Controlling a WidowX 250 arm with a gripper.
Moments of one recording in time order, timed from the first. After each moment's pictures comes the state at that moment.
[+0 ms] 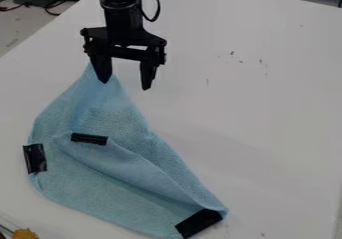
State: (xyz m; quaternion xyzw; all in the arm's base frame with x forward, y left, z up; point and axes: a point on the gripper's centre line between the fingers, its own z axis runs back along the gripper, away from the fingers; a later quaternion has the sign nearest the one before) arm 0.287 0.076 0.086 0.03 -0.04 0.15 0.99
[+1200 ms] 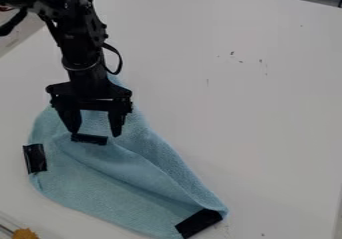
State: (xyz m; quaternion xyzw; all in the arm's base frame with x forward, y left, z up) arm 0.236 0.098 0.036 0.02 -0.03 0.20 0.98
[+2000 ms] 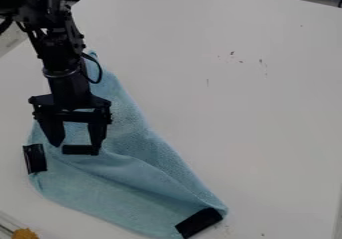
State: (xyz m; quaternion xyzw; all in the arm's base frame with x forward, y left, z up) arm 0.208 0.110 0.025 -0.01 0.04 0.19 0.98
